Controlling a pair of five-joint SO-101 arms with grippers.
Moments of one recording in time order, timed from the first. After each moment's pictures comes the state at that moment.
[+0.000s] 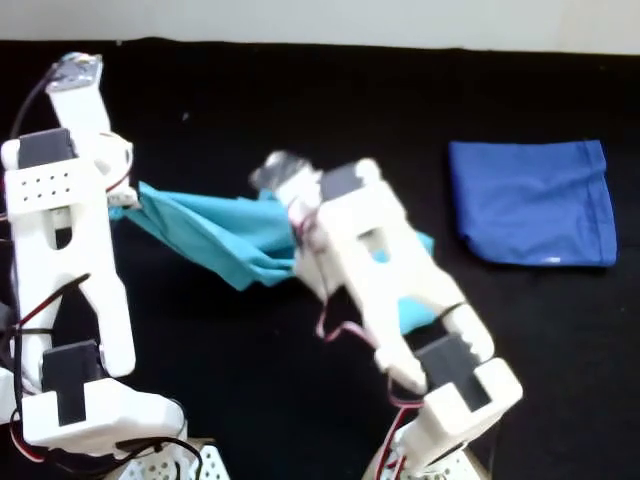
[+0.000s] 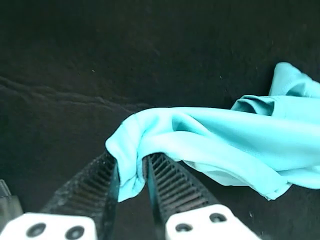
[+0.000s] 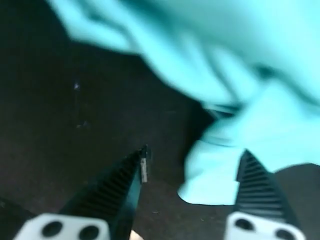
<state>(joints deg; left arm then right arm) -21.9 -1.4 -0.9 74.5 -4.3 -33.2 6.1 10.2 82.2 19.1</state>
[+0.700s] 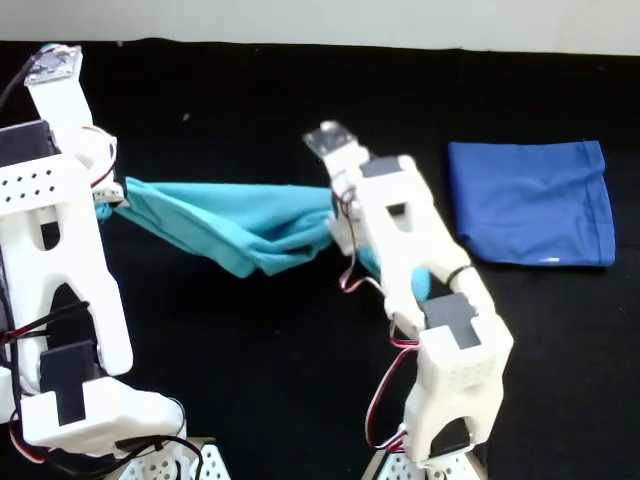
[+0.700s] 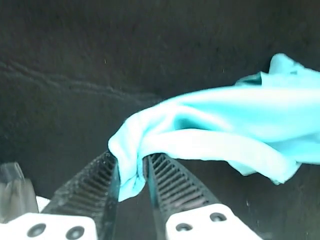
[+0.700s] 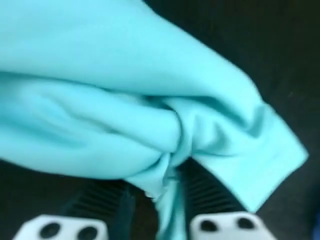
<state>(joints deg) -23.2 -1.4 -8.3 83.8 -4.4 -20.3 20.2 -2.7 68.4 19.0</state>
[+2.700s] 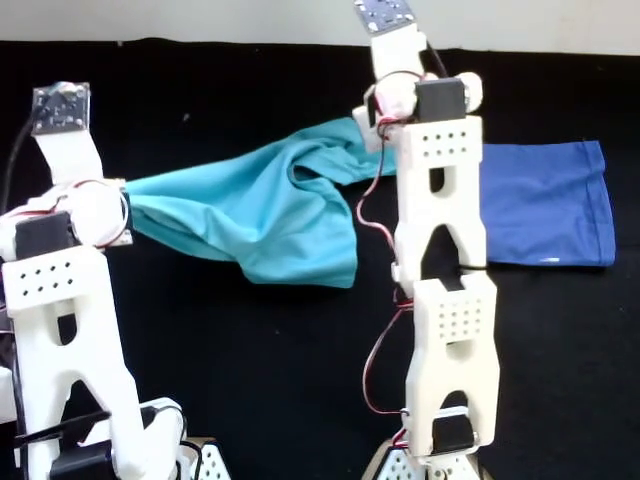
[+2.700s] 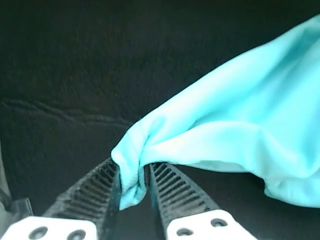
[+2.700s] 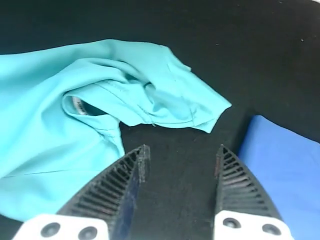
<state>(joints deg) -23.4 -30.5 30.3 58.3 -8.8 -14.4 40.2 -76.4 100.5 14.6</state>
